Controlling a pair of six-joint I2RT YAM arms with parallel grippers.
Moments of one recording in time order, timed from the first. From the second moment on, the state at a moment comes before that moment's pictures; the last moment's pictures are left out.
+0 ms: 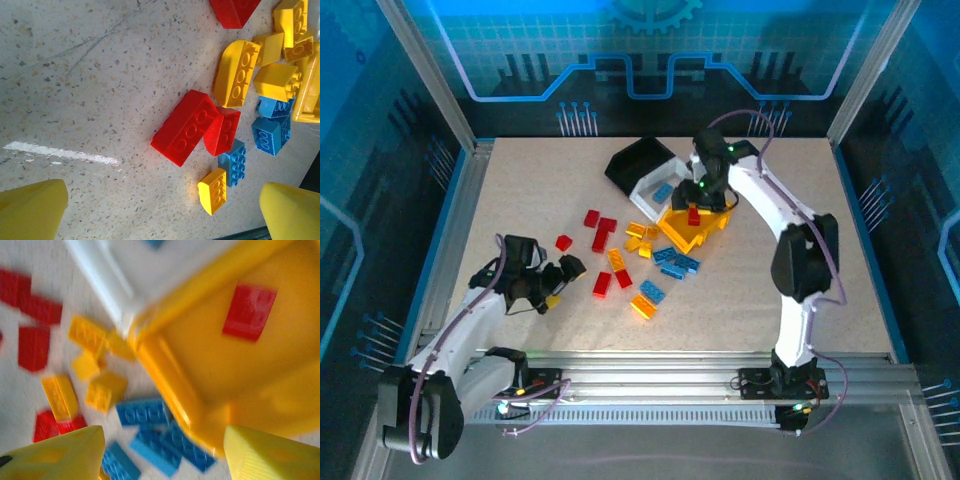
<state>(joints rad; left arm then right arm) -0.11 0.99 0.55 -0.62 0.44 -0.88 0.39 1.93 1.77 -1.13 -0.24 0.31</state>
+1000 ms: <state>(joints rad) -0.10 0.93 0.54 -0.64 0.46 -0.90 0.85 2.01 1.47 -1.04 -0.03 0.16</state>
